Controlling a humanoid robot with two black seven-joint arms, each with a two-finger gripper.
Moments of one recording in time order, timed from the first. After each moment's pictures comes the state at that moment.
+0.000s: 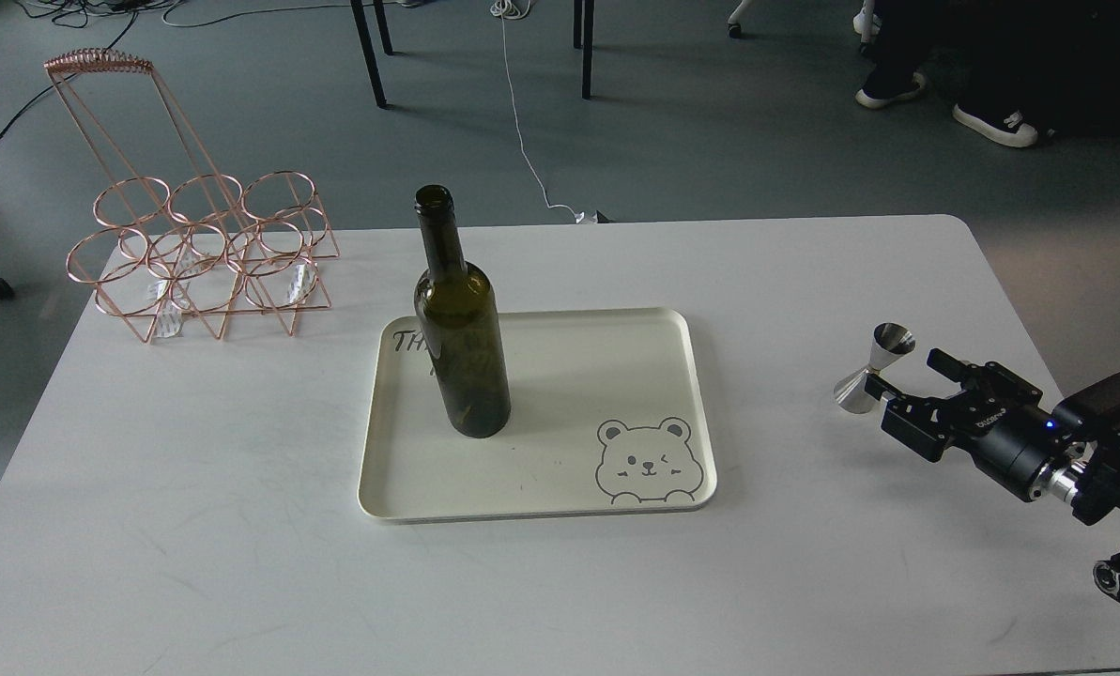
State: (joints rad) left arm -0.77 0.72 -0.68 -0.41 -0.36 -0.49 -0.26; right arm 0.47 -0.83 0.36 1.05 -1.69 -0.49 0.43
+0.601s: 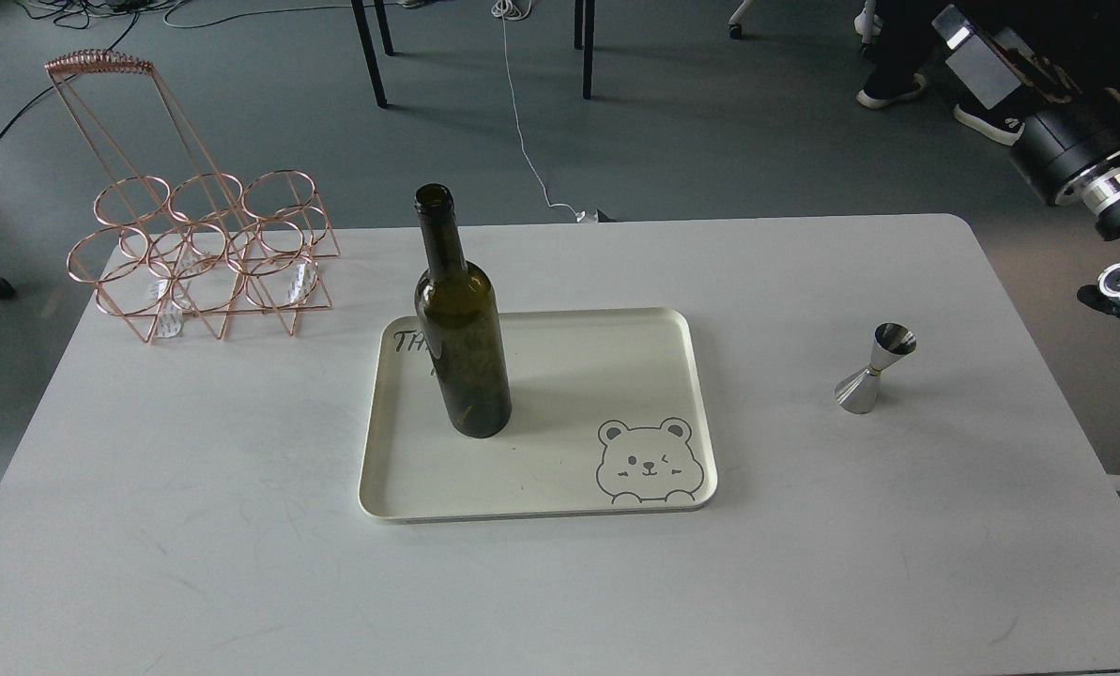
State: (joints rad) left arm -0.90 0.90 -0.69 -0.55 -0.04 -0.49 -0.20; right arm 0.98 -0.71 0.40 1.00 -0.98 -0.31 0.42
